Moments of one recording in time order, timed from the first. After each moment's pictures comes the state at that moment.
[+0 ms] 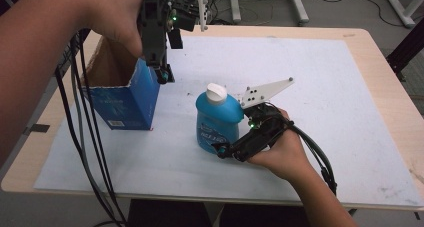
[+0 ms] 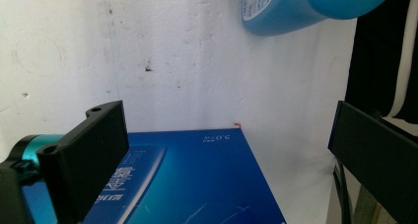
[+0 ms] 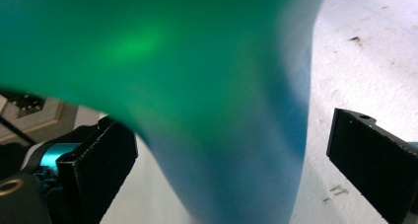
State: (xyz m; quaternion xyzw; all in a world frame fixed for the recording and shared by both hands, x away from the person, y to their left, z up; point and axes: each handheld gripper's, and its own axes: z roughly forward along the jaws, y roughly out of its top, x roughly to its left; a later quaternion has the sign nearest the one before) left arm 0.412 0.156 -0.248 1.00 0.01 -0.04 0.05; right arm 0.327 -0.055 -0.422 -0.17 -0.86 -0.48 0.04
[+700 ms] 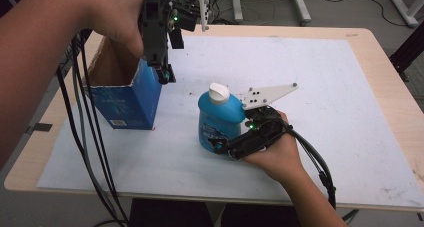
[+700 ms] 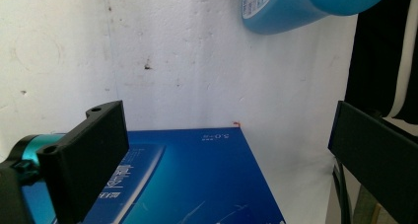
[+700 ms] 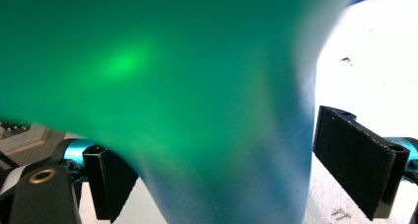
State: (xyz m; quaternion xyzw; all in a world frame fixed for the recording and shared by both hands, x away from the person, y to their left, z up) left arm 0.411 0.158 -0.249 1.00 0.02 -0.04 0.05; right arm 0.324 -0.051 -0.429 -0.17 -0.84 -0.52 0.02
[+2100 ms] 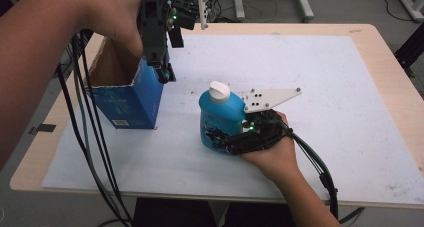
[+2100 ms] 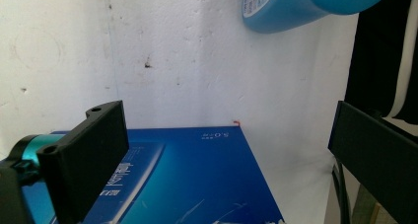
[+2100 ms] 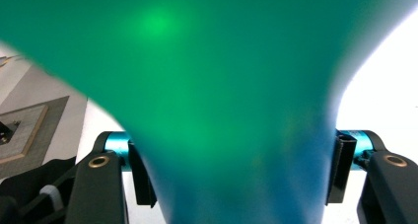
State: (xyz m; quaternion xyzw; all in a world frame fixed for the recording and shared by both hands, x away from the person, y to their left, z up) left arm 0.411 0.158 -0.249 1.00 0.02 -0.04 0.04; right arm 0.318 -0.049 -0.435 -0.16 -0.82 -0.55 -0.01
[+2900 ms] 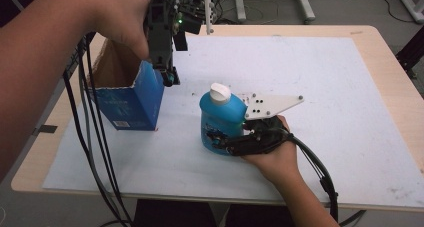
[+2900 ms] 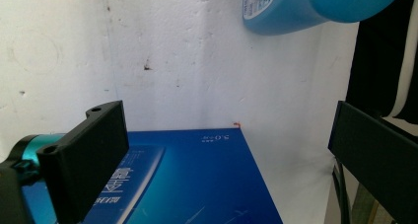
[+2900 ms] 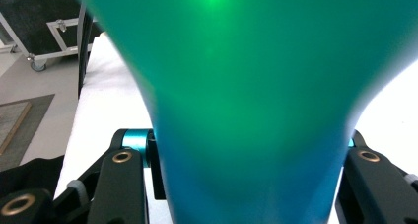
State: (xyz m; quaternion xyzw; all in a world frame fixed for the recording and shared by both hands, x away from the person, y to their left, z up) left arm 0.411 0.149 -0.251 1.00 0.01 -0.04 0.04; right arm 0.313 -0.049 -0.437 -0.14 -0.82 -0.56 -0.04
